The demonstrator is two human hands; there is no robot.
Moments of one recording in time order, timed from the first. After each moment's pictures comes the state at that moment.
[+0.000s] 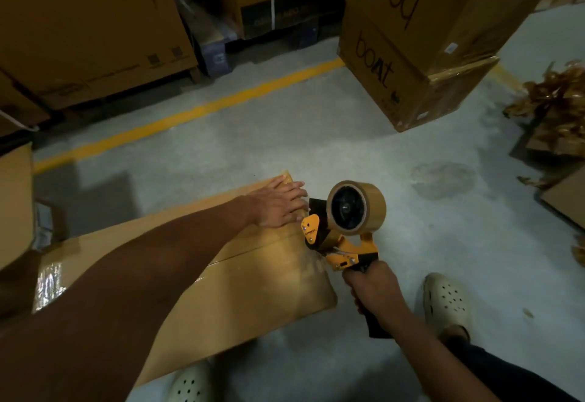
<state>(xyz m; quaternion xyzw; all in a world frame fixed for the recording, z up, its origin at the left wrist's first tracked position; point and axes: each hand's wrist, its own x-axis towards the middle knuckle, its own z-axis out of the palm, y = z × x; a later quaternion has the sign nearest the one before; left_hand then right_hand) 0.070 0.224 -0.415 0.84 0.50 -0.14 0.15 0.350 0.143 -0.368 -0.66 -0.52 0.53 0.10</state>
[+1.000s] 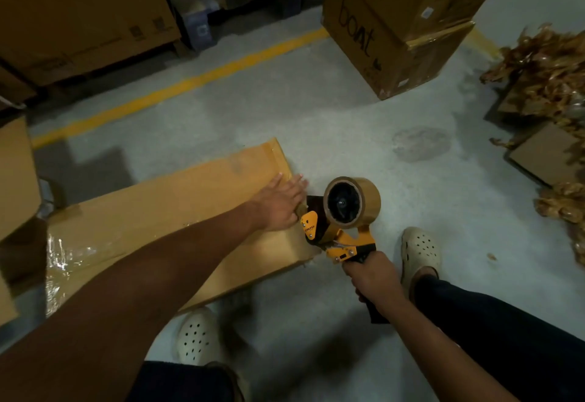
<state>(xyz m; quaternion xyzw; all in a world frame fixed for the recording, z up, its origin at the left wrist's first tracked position) 0.143 0.139 -0.400 0.83 0.51 -0.19 0.13 0.403 0.075 -0.360 -0.67 -0.54 0.50 0.06</state>
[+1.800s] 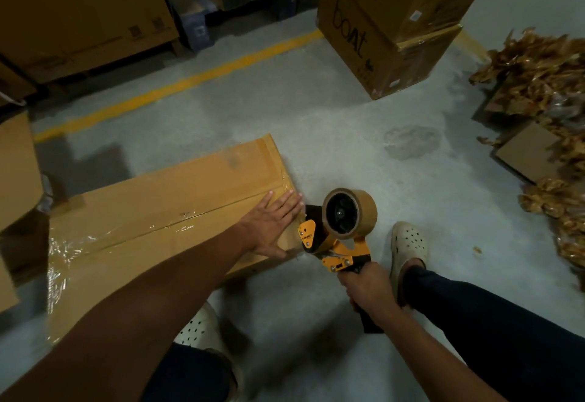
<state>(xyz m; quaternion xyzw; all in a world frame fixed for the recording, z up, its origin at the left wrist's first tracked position) 0.158 0.082 -0.416 0.83 0.51 -0.18 0.10 0.426 0.041 -0.362 -0.69 -0.51 0.52 0.05</state>
